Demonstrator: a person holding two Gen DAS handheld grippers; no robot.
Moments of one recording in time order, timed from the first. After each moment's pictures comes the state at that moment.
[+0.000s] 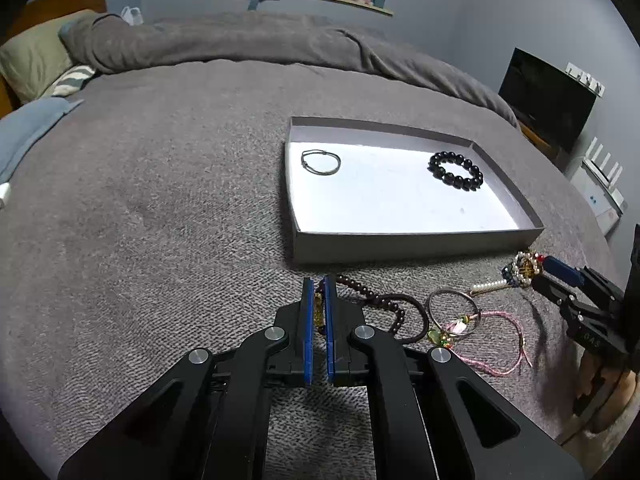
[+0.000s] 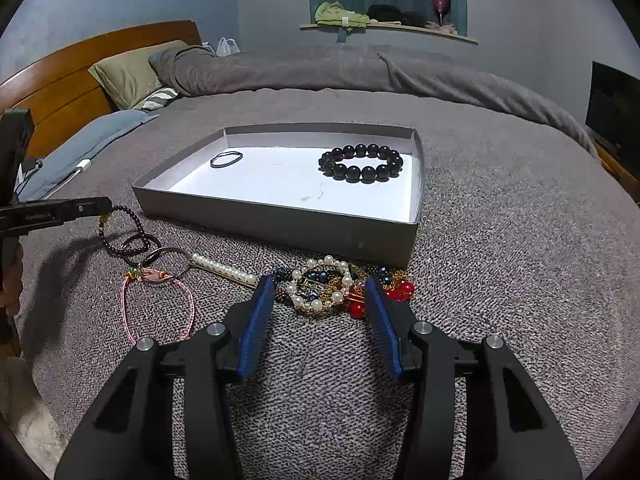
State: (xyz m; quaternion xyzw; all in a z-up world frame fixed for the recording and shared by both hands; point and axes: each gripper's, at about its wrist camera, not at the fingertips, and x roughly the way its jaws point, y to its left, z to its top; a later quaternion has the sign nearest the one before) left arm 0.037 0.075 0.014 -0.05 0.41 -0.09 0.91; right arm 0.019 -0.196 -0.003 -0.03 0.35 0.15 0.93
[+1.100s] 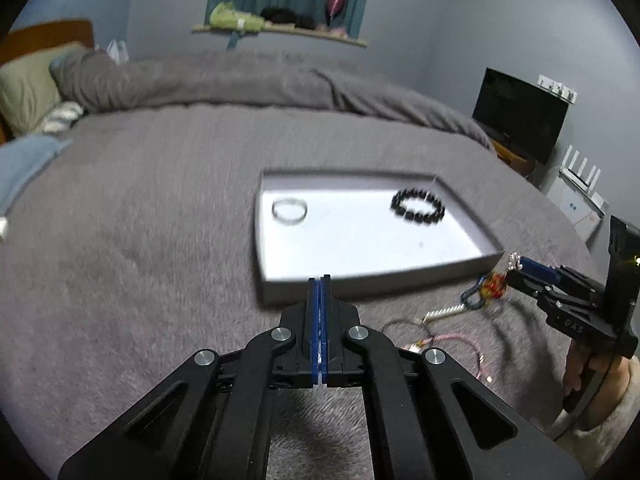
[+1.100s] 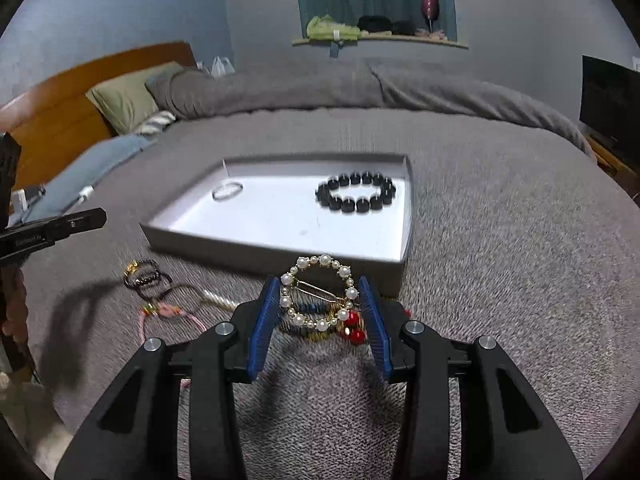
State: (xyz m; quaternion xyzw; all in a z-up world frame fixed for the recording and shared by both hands) left arm 0.014 0.059 0.058 -0.03 0.34 -0.12 0.93; right arm 0.021 -0.203 0.028 0.00 0.32 0.15 0.94
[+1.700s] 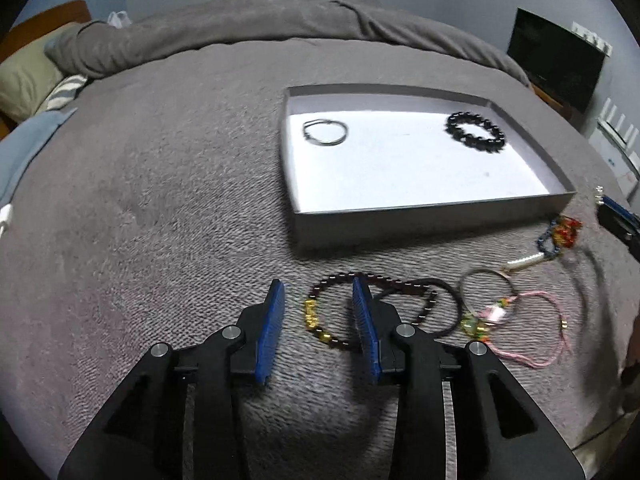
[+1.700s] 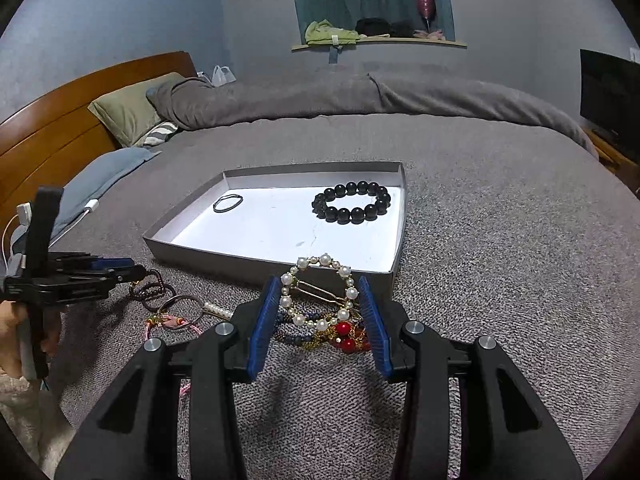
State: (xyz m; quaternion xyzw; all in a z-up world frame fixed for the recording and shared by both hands) left arm 0.058 0.062 -0.007 0.01 0.45 -0.07 0.89; right arm 0.021 -0.214 0.029 0.02 0.32 0.16 0.93
